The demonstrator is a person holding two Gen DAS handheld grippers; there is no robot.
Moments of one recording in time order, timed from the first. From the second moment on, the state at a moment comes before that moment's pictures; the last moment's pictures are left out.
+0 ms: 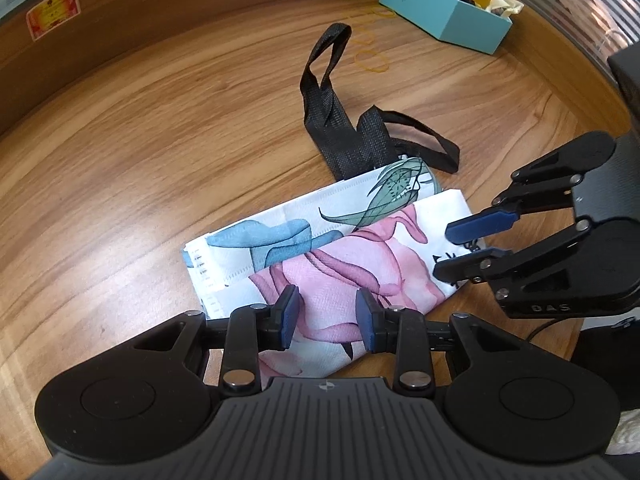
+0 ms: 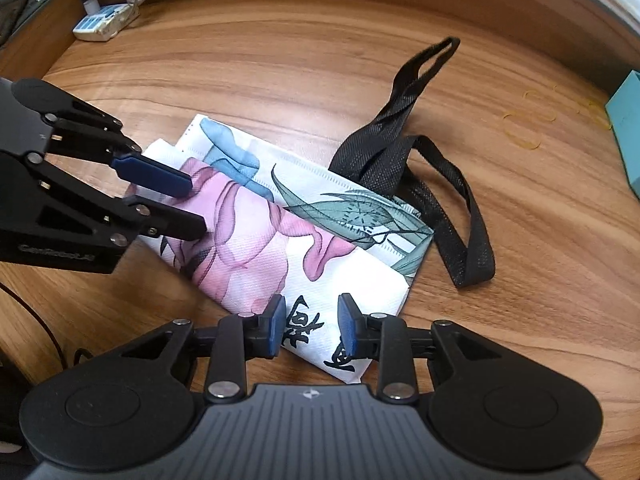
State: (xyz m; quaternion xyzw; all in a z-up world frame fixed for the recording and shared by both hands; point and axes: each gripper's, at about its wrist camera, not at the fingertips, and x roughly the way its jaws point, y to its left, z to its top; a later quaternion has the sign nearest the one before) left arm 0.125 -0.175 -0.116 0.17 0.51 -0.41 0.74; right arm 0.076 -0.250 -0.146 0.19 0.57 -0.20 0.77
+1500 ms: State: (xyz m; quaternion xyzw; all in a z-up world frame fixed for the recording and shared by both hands) left arm 0.170 -0.160 -0.136 0.12 0.59 -0.39 0.69; right arm 0.110 -0.154 -0.163 -0.28 0.56 0.03 0.78
